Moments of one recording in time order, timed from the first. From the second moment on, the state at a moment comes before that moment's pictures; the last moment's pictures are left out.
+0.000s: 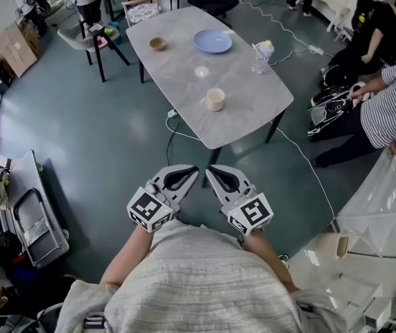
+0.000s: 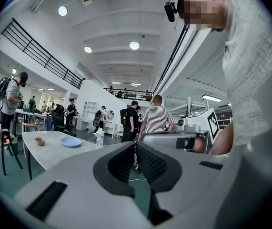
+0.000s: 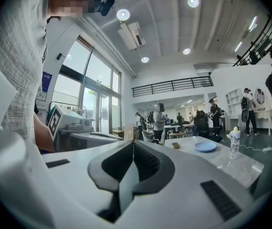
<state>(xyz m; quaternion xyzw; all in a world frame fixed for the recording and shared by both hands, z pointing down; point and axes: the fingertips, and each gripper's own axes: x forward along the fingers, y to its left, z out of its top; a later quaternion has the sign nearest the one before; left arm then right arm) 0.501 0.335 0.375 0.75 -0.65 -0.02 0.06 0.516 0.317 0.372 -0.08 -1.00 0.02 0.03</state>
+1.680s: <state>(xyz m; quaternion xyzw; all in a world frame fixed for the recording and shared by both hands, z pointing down) 0.136 0.146 0.386 0.77 -0.63 -0.01 0.06 0.142 0.139 0.380 -0.03 -1.00 0.06 0.03</state>
